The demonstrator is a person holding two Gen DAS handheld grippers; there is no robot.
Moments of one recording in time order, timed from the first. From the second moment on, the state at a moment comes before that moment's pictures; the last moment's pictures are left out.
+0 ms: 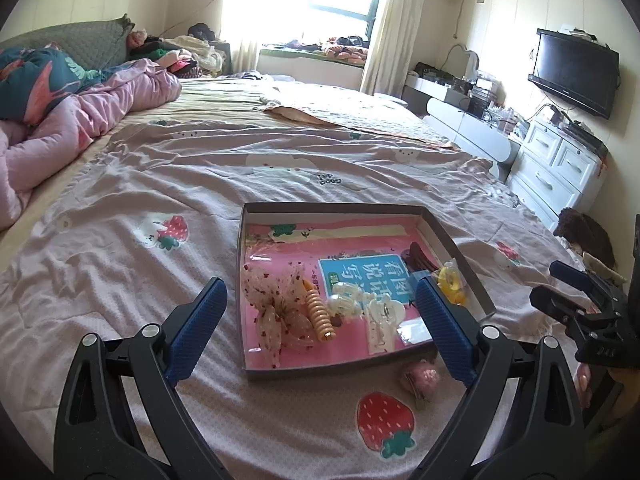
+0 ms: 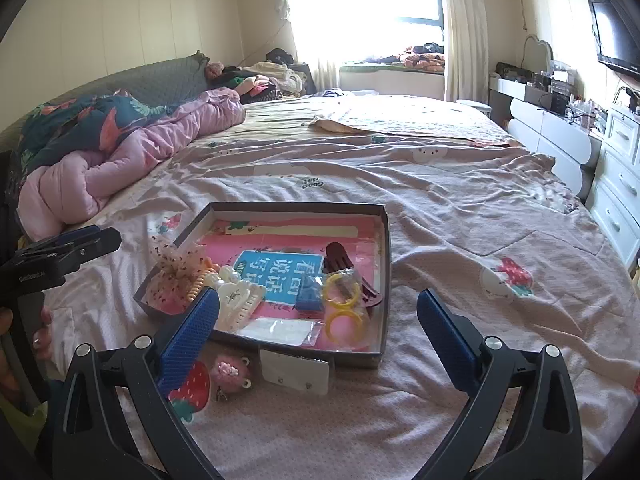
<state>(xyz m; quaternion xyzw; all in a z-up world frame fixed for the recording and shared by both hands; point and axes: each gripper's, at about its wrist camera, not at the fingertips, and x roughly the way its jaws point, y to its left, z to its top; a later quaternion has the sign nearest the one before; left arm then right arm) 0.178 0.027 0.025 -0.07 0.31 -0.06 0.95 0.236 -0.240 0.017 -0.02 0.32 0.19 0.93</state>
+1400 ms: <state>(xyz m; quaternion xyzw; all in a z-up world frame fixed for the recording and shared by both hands) 0.138 -0.036 -0.029 -0.01 0.38 -0.10 0.92 0.191 -0.264 -0.013 -0.05 0.34 0.20 0.92</state>
